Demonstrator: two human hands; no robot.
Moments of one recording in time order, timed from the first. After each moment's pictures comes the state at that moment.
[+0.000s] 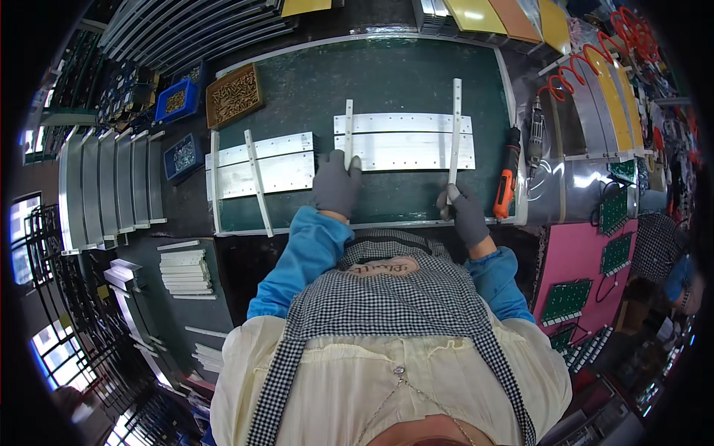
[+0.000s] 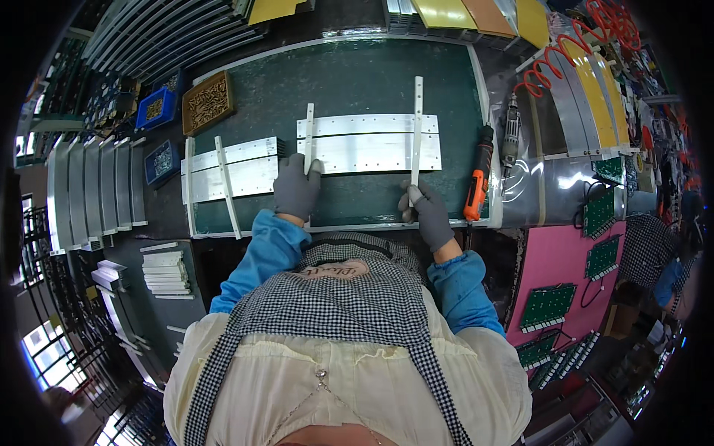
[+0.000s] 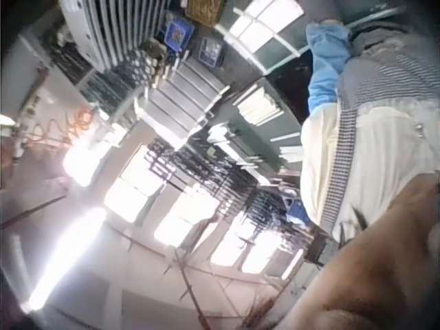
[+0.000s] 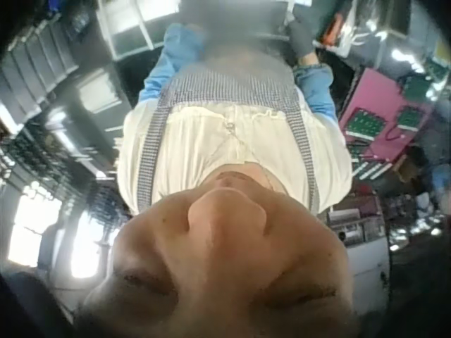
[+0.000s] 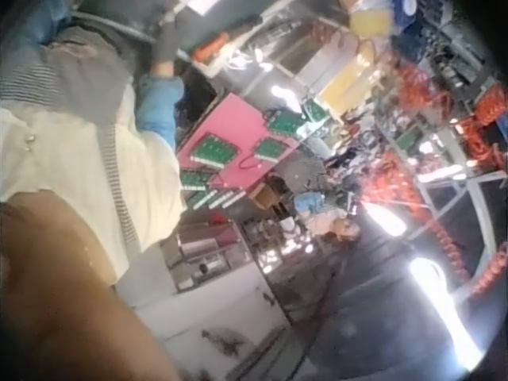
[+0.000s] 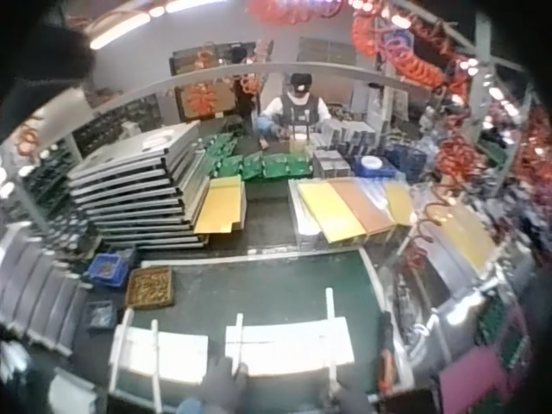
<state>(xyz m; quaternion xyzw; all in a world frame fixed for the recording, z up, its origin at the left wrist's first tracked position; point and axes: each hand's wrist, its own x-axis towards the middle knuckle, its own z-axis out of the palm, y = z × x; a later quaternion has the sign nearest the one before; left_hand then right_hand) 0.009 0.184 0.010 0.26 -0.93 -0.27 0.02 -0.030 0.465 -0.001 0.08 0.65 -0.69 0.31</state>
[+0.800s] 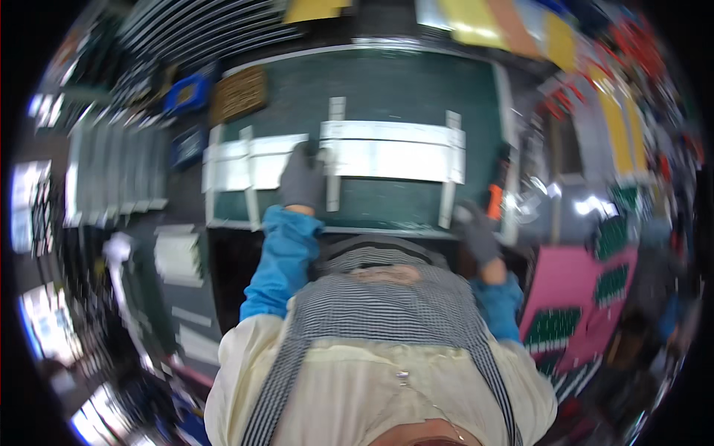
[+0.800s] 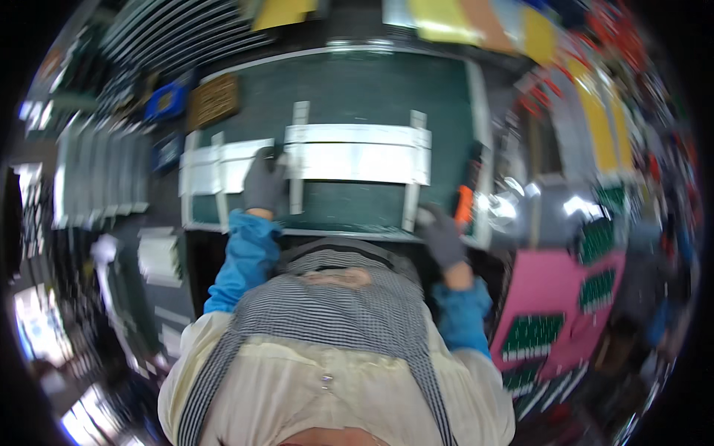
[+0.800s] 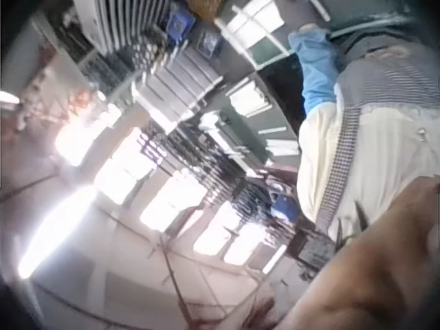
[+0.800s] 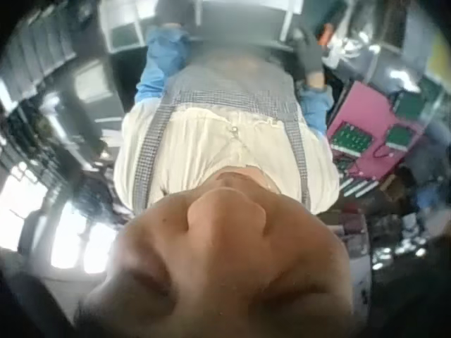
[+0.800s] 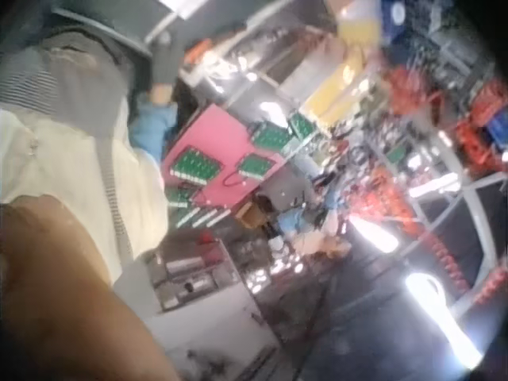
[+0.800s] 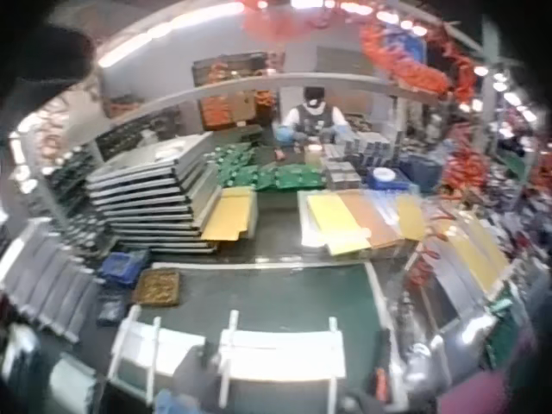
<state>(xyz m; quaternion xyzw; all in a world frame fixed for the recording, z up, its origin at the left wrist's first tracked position) 0.008 0.156 0.020 0.33 -0.90 -0.26 0.08 -0.038 0.572 -0.058 -0.07 0.80 -0.54 0.24</state>
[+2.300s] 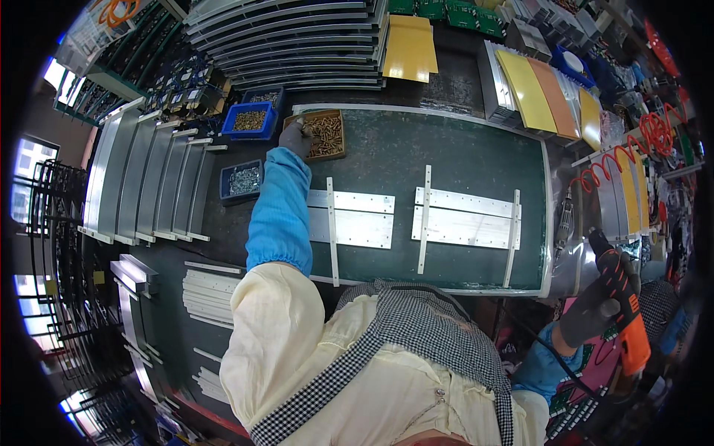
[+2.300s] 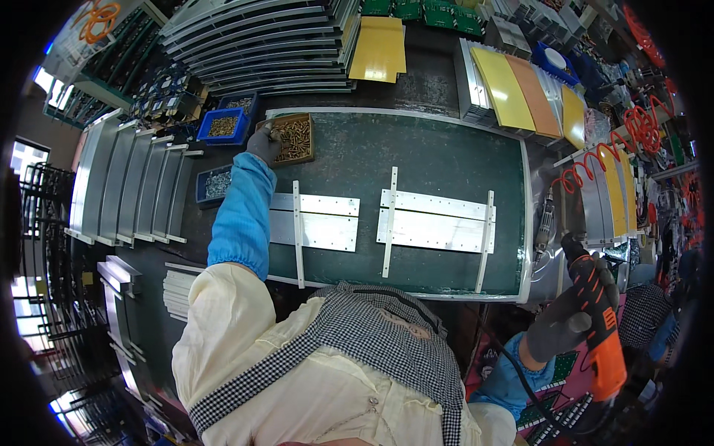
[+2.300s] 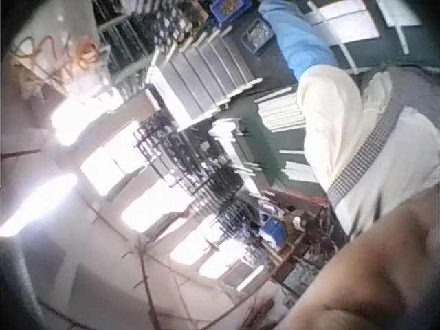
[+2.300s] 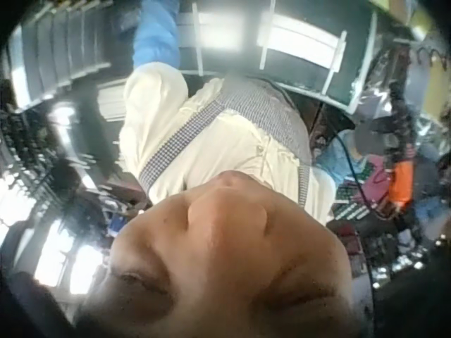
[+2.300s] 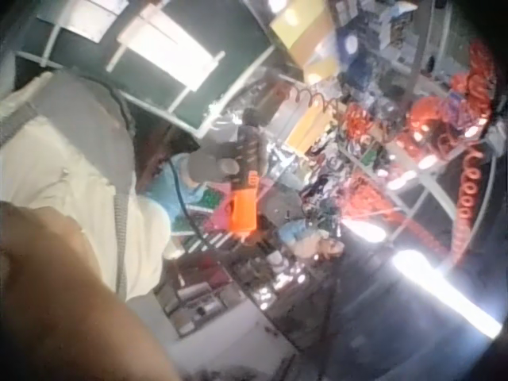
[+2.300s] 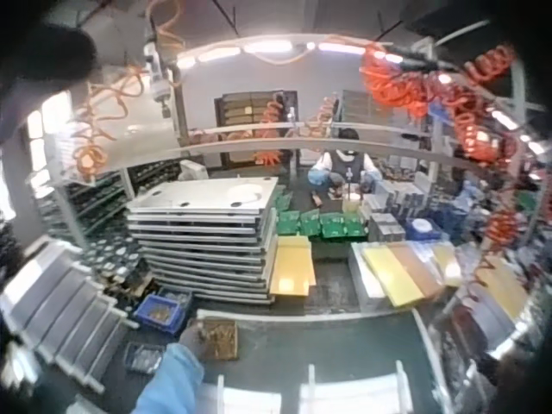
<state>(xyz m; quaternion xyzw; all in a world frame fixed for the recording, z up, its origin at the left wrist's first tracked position) -0.116 -0.190 -0.045 0.25 -0.85 -0.43 0.15 -0.037 0.442 0.211 -0.18 0.67 -0.62 -0.37</state>
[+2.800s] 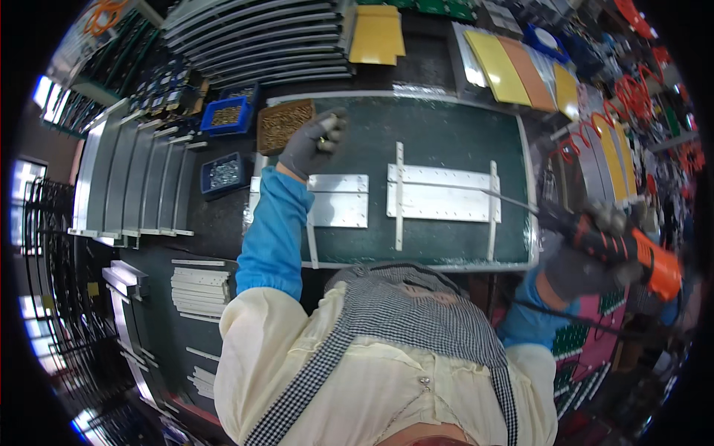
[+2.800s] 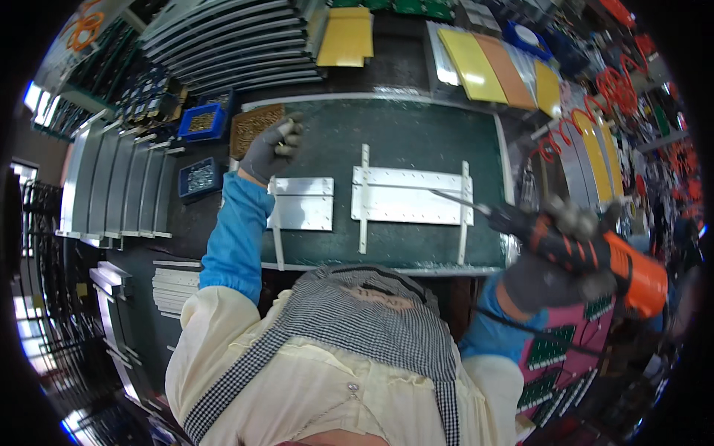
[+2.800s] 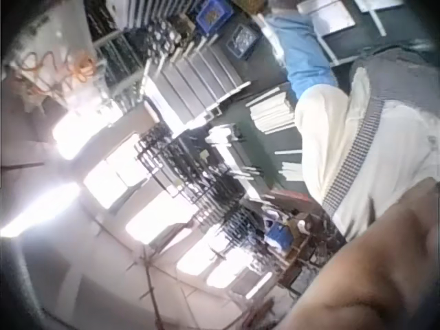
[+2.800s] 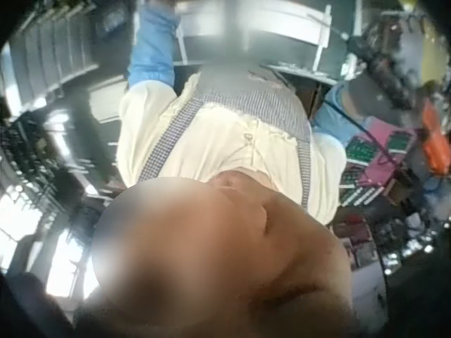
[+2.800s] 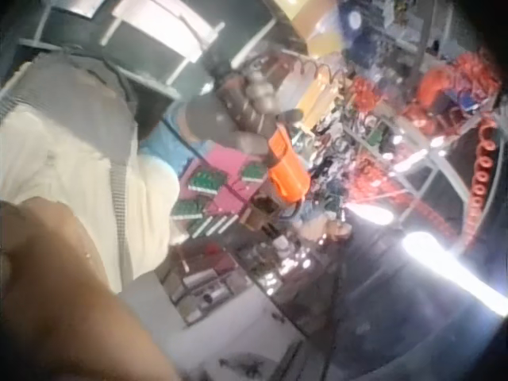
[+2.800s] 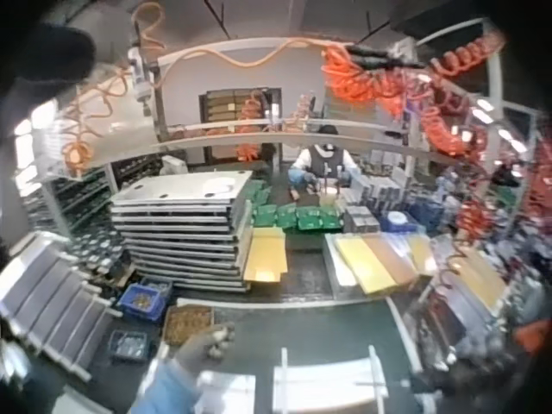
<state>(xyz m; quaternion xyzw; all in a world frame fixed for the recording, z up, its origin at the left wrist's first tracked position) -0.068 -0.047 0.054 0.06 -0.22 -0.97 -0.09 -0.045 0.418 0.243 -0.30 0.33 -0.89 -0.13</state>
